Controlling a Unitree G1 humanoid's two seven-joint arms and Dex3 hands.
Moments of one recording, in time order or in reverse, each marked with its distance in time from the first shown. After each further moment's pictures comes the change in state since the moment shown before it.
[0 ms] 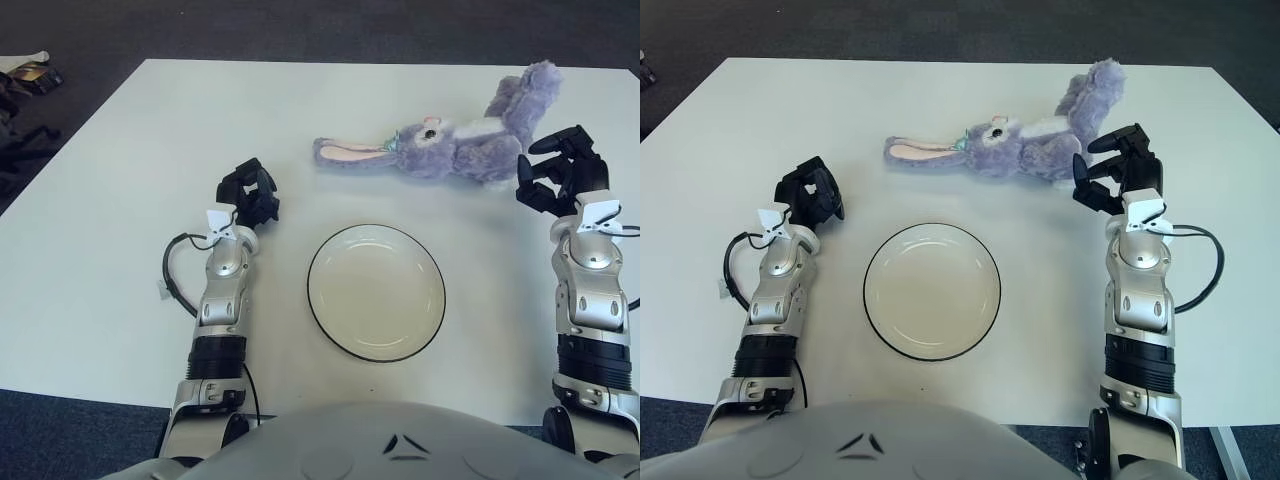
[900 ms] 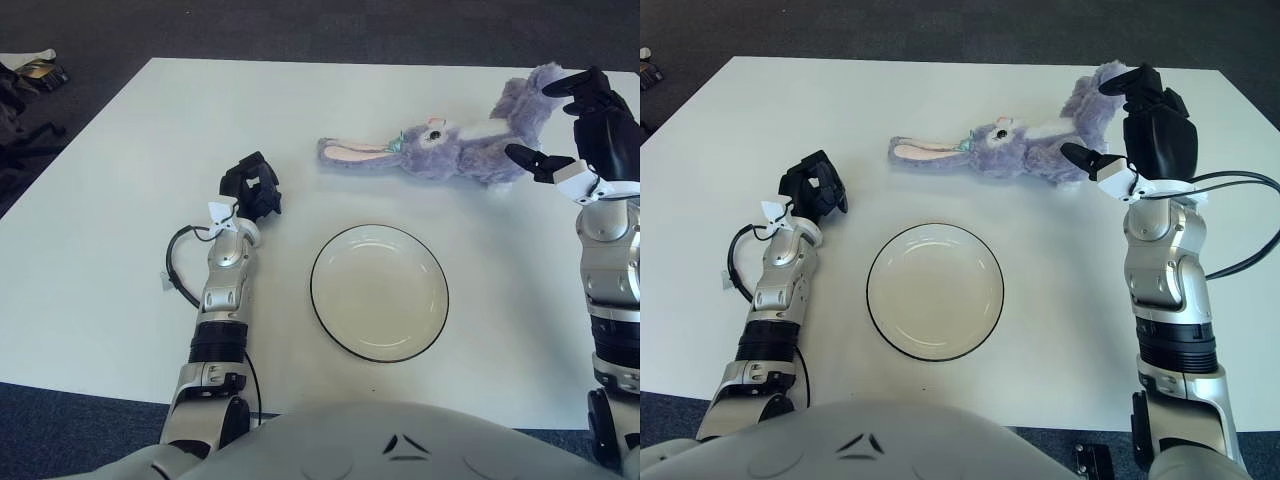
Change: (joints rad) left arm -0.067 0.012 0.015 0.103 -0.033 -0.059 -0.050; right arm -0.071 -0.236 0.131 -0.107 -0.488 0.100 0.100
